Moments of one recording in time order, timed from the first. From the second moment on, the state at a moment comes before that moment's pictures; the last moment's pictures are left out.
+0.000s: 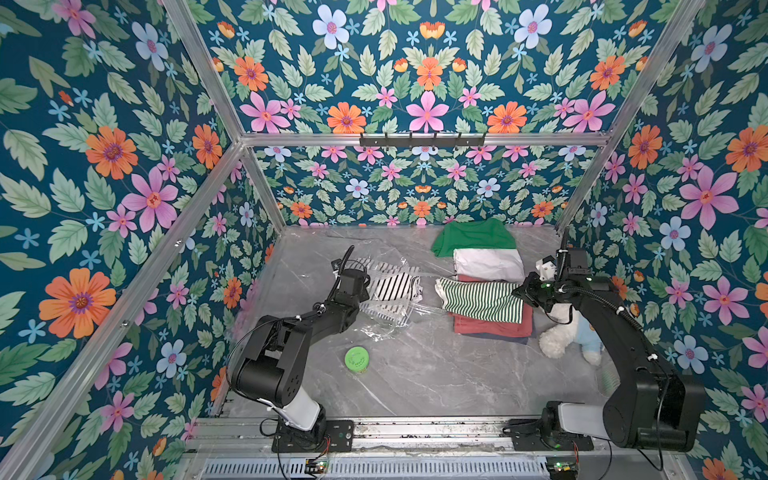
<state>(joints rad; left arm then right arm) -0.35 1.60 0.75 0.19 -0.37 -0.54 -0.09 1.34 1.07 -0.77 -0.49 0.54</state>
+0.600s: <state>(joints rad) -0.35 1.61 0.75 0.19 -0.37 -0.54 -0.10 1.48 1.15 -0.73 -0.30 0.39</state>
